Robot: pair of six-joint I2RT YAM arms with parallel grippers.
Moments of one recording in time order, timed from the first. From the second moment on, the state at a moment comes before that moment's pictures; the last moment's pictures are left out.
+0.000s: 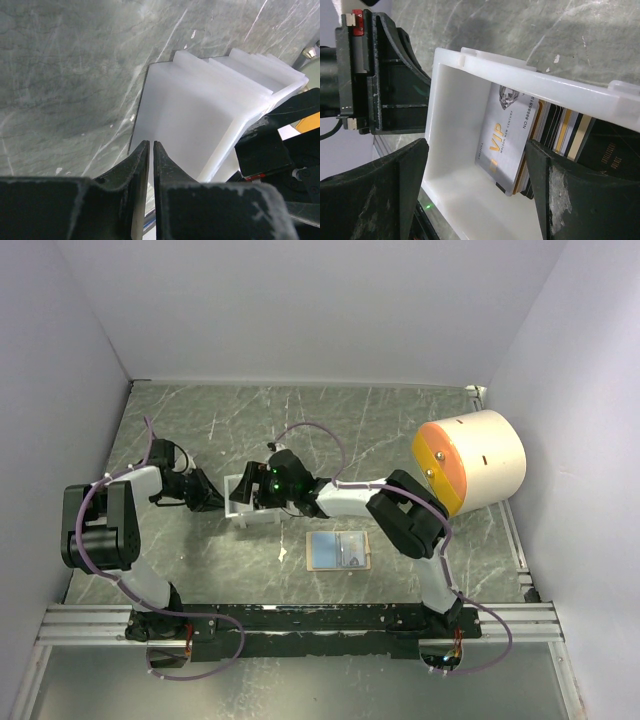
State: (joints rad) left arm 0.08 1.66 0.84 -0.41 0.66 -0.50; right arm 0.90 2.06 1.24 0.32 -0.18 0.89
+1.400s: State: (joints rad) left arm 0.06 1.67 0.82 -0.38 0.70 -0.53; right arm 0.93 2.11 1.42 0.22 -0.20 0.84
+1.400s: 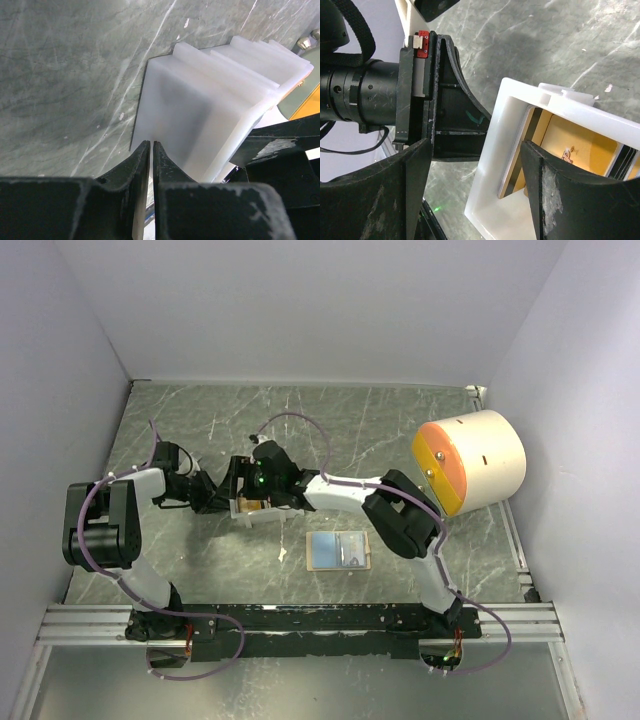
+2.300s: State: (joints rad) left arm 0.06 1.67 0.82 -0.38 0.70 -0.53; right arm 0.90 1.98 1.28 0.01 -0.01 0.74
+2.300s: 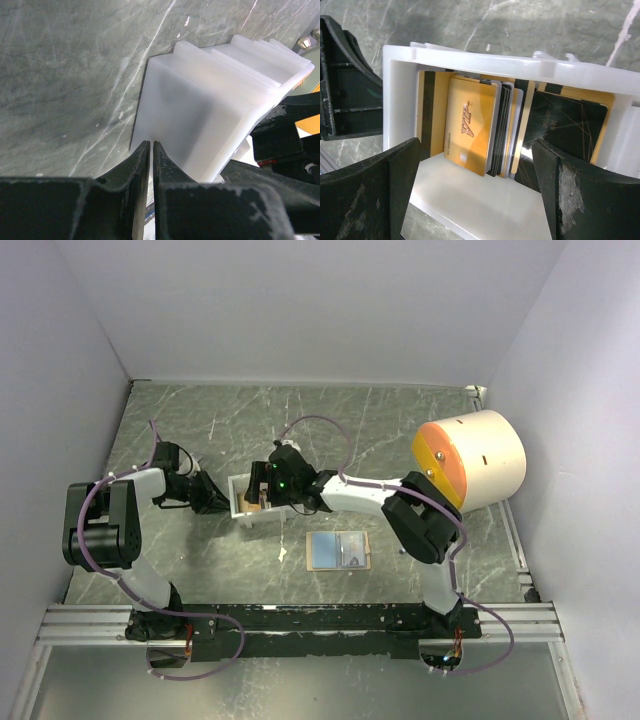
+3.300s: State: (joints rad) left arm 0.02 1.70 0.82 -0.36 0.67 -0.54; right arm 0.86 2.05 1.22 0.32 -0.22 0.93
